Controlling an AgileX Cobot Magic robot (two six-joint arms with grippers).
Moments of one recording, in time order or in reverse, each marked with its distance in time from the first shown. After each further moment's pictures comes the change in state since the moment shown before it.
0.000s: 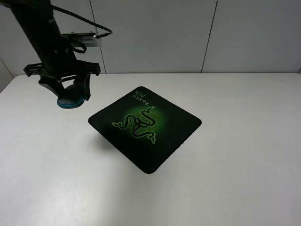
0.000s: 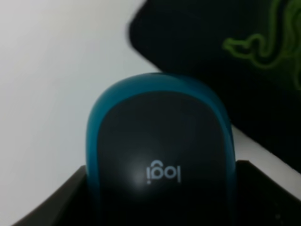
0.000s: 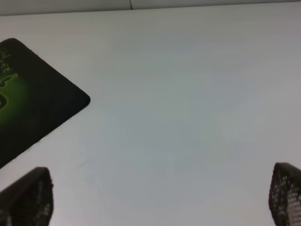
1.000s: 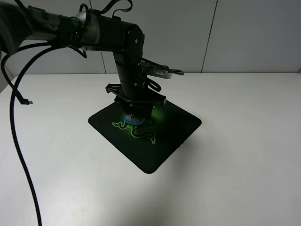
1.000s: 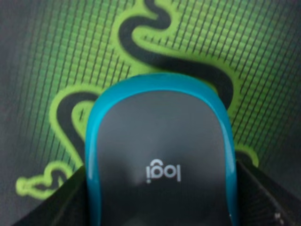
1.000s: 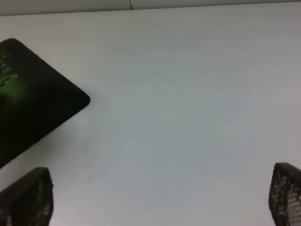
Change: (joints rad) left arm -0.278 0.403 -0.291 0.025 -0.159 0.017; right arm 0.000 0.000 0.000 0.000 0.000 0.001
